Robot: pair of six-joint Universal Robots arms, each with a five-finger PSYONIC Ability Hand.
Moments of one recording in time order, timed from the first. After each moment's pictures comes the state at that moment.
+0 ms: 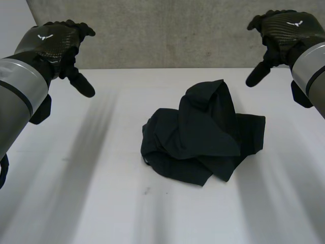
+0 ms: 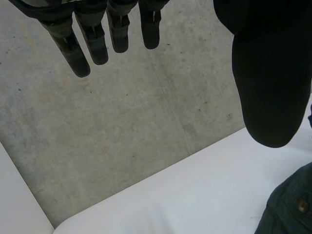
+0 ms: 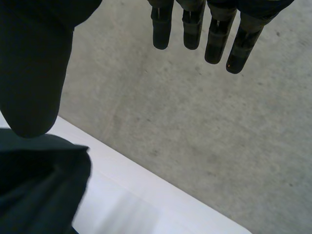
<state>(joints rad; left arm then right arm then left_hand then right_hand) 4.27 -1.65 -1.30 2.95 -1.68 3.25 1.97 -1.37 1.15 0.23 1.62 2.98 0.21 0.21 0.22 0.21 0.05 0.21 0.23 0.21 0.23 0.07</state>
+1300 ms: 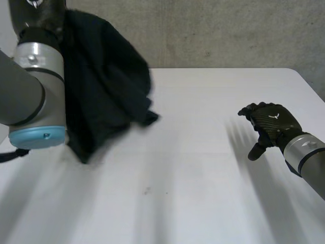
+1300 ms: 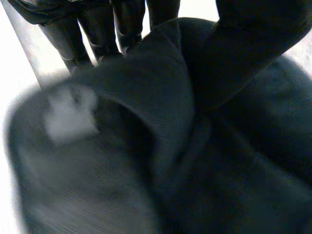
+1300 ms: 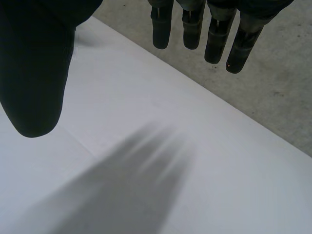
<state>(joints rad) 4.27 -1.81 -1.35 3.64 -1.85 3.46 1.75 -1.35 1.77 -0.13 1.31 2.81 1.11 1.19 1.19 1.20 0.96 0.21 0.23 0.21 0.23 0.07</state>
